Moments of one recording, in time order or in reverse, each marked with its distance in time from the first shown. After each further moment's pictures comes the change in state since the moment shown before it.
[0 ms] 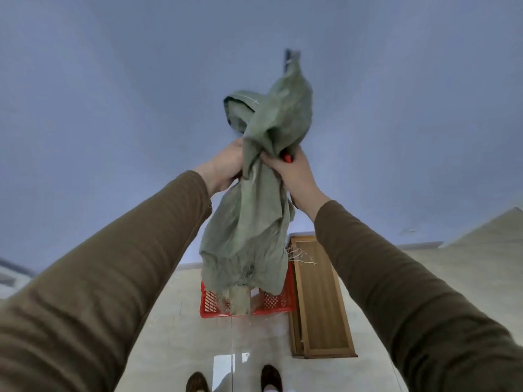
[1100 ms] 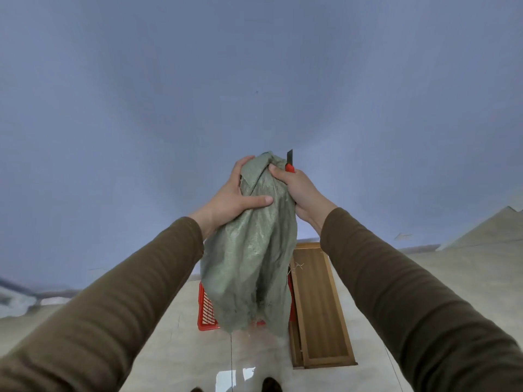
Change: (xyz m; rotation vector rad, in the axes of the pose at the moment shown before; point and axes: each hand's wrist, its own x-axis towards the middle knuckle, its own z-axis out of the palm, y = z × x) left_hand -0.031 -0.039 0.021 0.168 -0.051 0.092; right_hand -0.009 -0.005 -0.031 0.181 -0.061 0.326
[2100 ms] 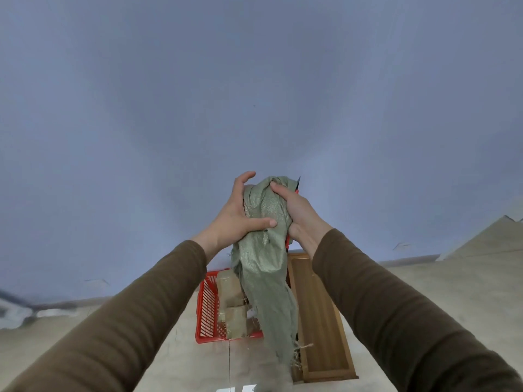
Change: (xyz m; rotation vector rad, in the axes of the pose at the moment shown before) left_hand -0.018 -0.005 0.023 0.079 0.053 0.103; right_hand -0.022 0.014 0.009 0.260 0.144 0.206
